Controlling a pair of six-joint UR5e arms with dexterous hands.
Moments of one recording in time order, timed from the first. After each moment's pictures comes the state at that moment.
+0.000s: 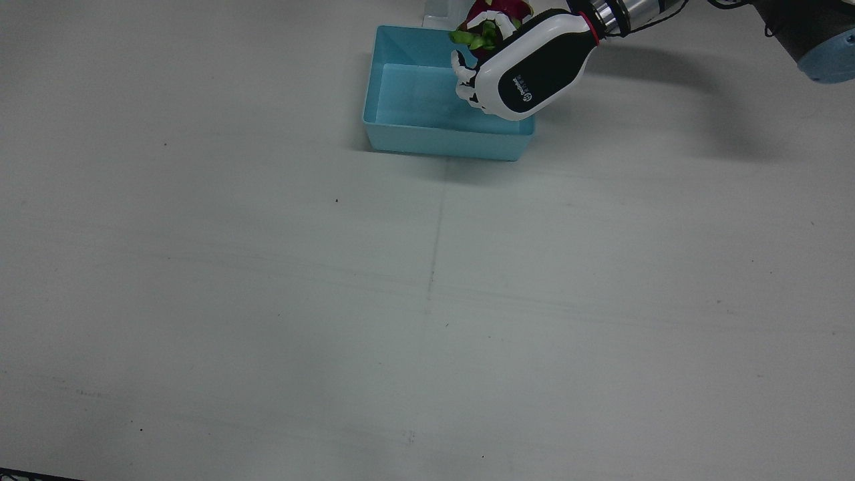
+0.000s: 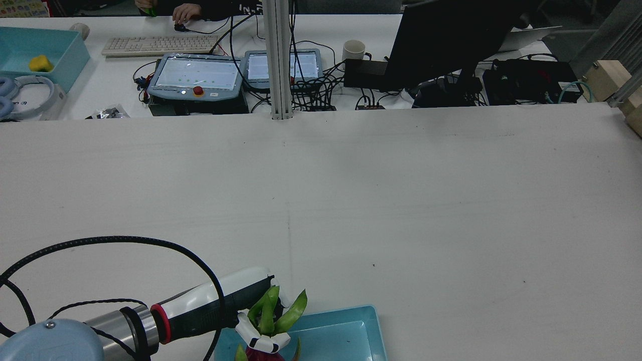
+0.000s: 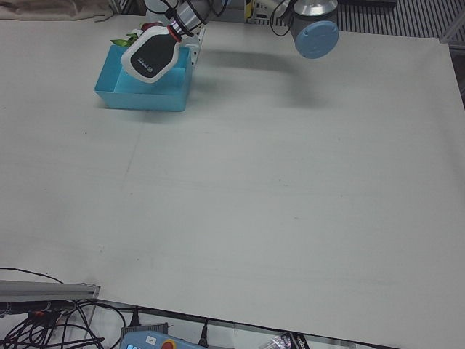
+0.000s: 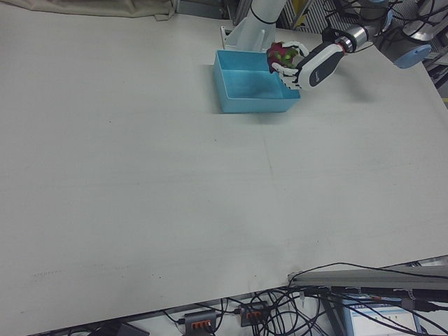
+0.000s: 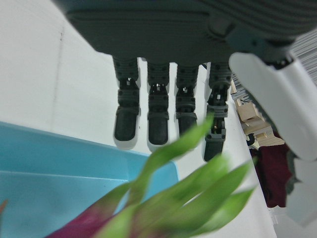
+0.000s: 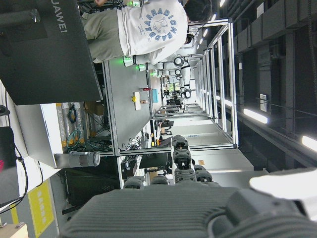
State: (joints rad) left arm -0.31 -2.21 -2.19 1.07 1.39 0.86; right arm 1.89 -1.31 1.70 -3.68 -1.84 0.07
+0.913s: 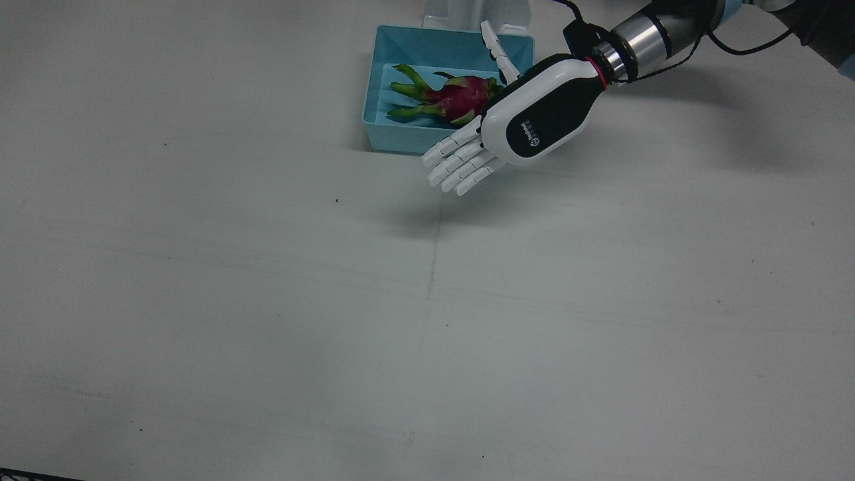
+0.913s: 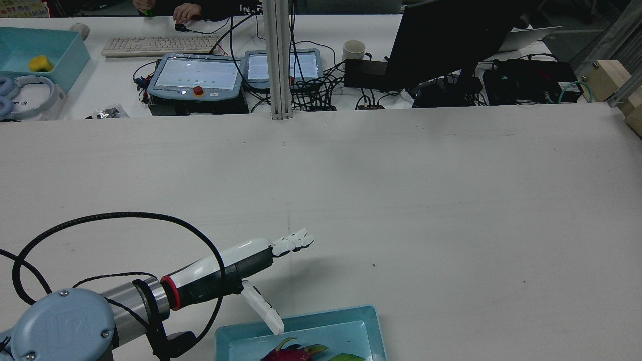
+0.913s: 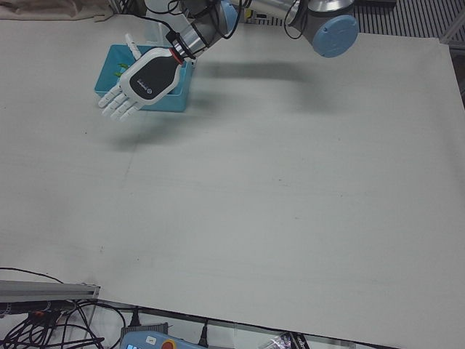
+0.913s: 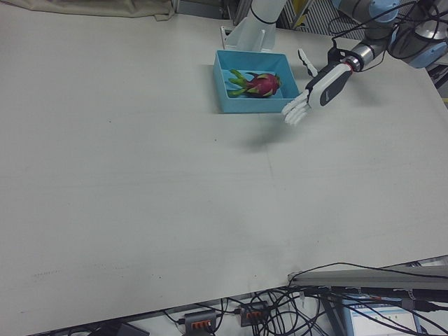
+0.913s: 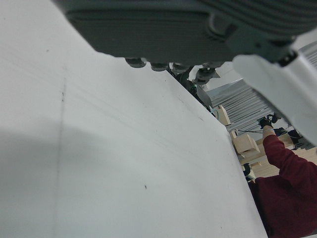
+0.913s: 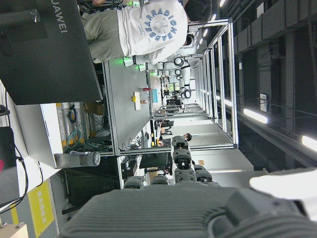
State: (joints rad) left arm -0.46 -2.15 -2.09 0.86 1.44 0.86; right arm 1.89 -1.31 1.70 -3.68 -1.84 0.07
